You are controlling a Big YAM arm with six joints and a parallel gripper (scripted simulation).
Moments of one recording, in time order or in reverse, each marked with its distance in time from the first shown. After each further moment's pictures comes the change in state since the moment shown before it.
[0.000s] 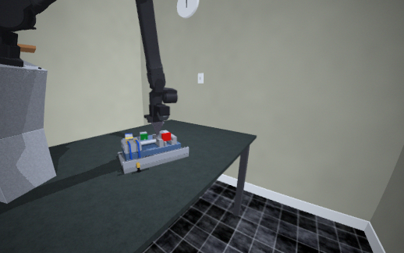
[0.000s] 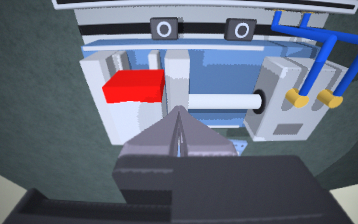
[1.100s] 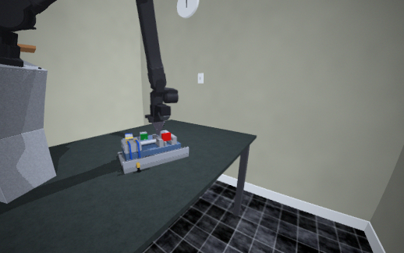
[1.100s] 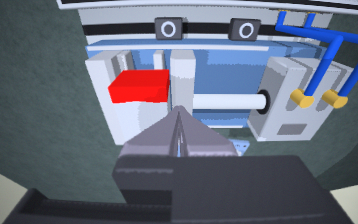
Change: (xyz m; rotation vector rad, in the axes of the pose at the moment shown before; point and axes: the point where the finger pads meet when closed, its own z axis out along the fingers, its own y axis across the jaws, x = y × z) arm 0.000 0.005 0.000 -0.003 0.000 0.001
